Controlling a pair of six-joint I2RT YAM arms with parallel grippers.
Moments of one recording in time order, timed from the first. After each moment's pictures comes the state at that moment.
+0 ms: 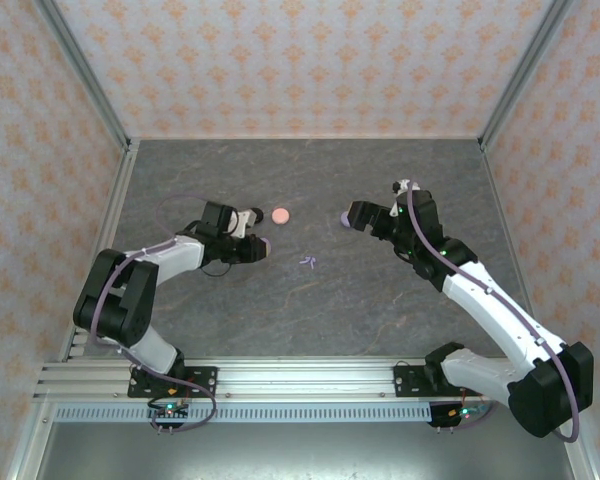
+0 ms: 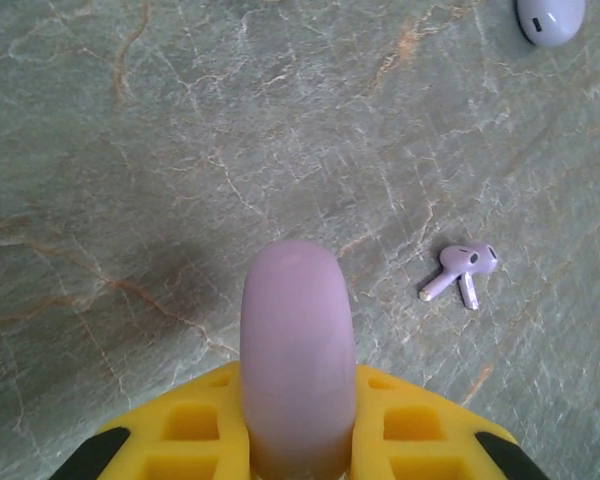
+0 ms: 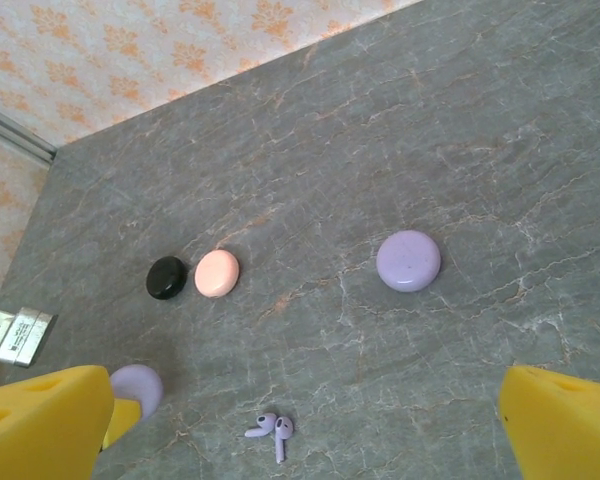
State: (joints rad) left arm -0.25 1.61 0.79 -0.16 0.50 -0.39; right arm 0.45 1.07 0.87 -0.35 0.02 0.59
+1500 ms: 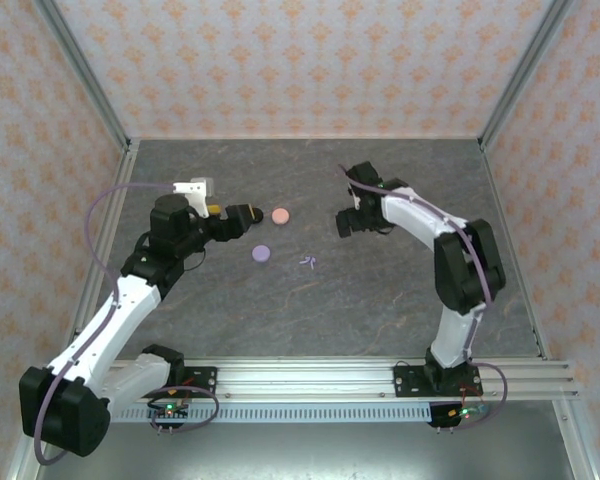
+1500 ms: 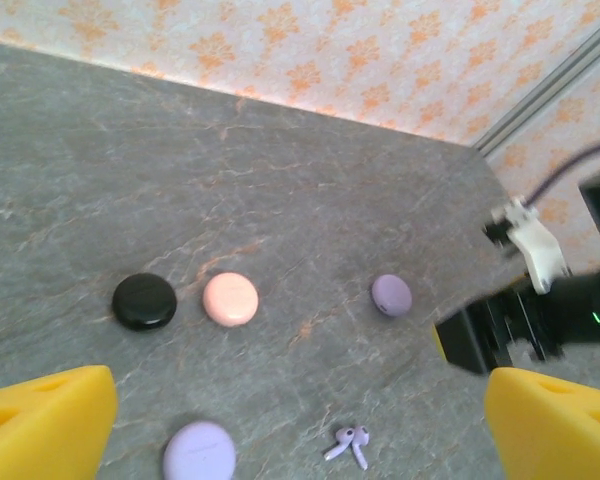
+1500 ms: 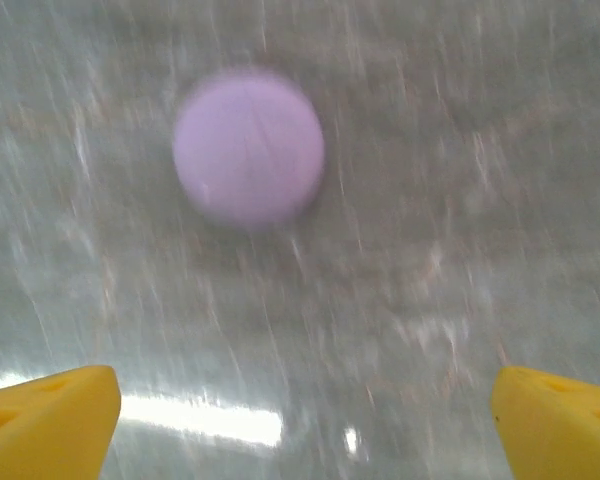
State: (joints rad) left arm -0.23 0.98 0.78 -0.20 0.21 -0.42; right arm 0.40 1.88 1.41 -0.76 0.09 0.15
